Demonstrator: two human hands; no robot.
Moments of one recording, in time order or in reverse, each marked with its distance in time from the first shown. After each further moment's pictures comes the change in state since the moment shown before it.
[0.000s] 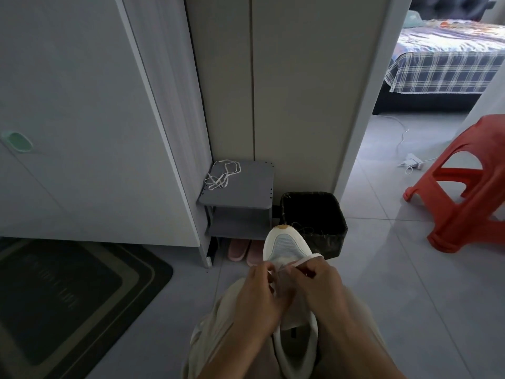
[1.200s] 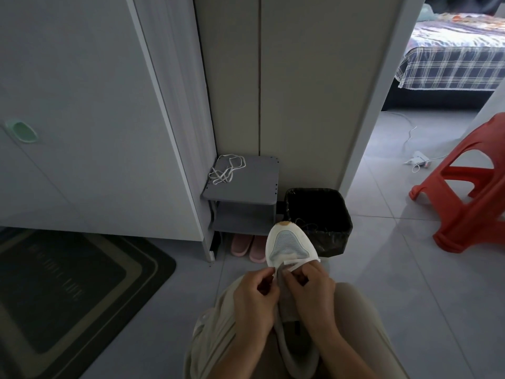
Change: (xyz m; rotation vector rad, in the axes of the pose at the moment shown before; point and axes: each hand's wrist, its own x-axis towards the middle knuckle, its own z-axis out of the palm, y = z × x) left_hand -0.006 -0.015 0.008 -0.273 0.220 -0.084; right_hand 0.007 0.038 0.034 -0.097 0.215 -0.280
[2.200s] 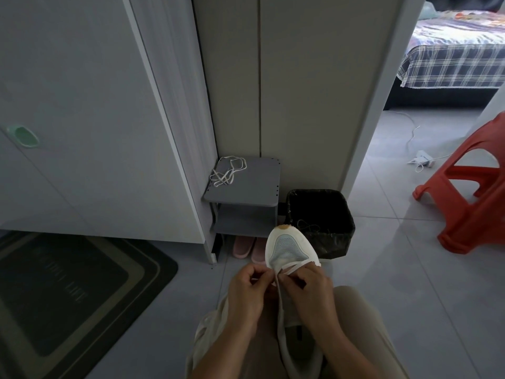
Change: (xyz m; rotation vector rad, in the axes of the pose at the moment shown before) left_hand 0.022 0.002 -0.008 -0.246 -0.094 -0.256; right_hand 0.006 0.002 0.001 -0.031 -0.112 -0.092
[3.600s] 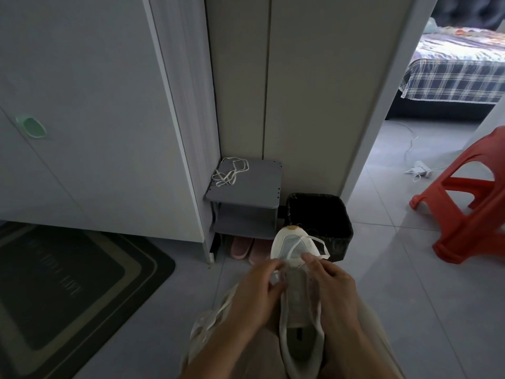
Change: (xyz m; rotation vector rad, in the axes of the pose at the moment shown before) left_hand -0.003 0.005 -0.010 0.501 -0.250 0.450; right_hand 0.002 -0.046 -0.040 0.718 0.099 0.493
